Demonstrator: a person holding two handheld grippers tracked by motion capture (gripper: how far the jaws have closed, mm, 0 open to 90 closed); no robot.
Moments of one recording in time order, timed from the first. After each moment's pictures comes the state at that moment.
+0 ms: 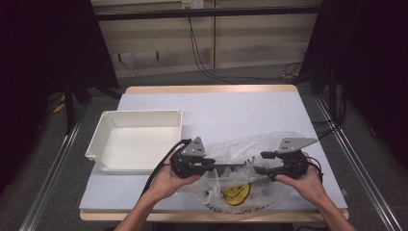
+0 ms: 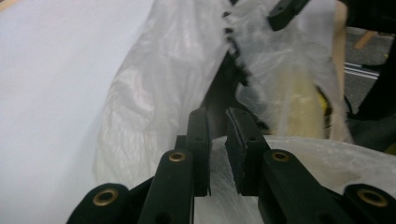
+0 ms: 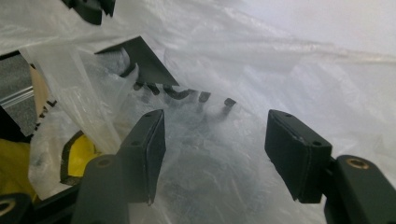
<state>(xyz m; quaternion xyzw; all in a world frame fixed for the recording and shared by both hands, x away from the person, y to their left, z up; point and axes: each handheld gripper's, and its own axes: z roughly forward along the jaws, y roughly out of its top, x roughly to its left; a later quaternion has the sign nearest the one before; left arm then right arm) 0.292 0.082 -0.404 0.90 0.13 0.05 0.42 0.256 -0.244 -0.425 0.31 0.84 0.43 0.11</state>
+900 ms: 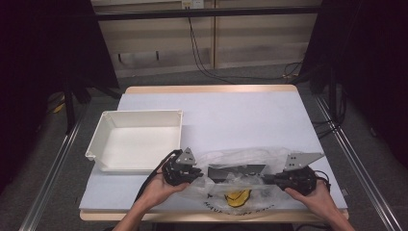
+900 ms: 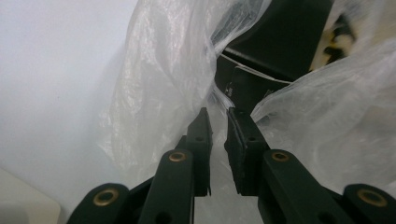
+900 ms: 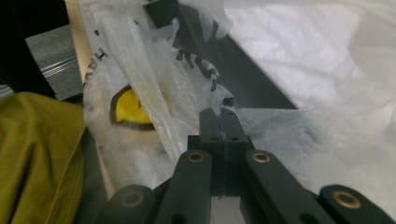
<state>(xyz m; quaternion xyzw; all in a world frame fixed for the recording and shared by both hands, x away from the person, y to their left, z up) 0.295 0.107 -0.453 0.93 0.16 0.05 0.34 0.221 -0.255 -0.436 0.28 0.86 0.42 0.08</state>
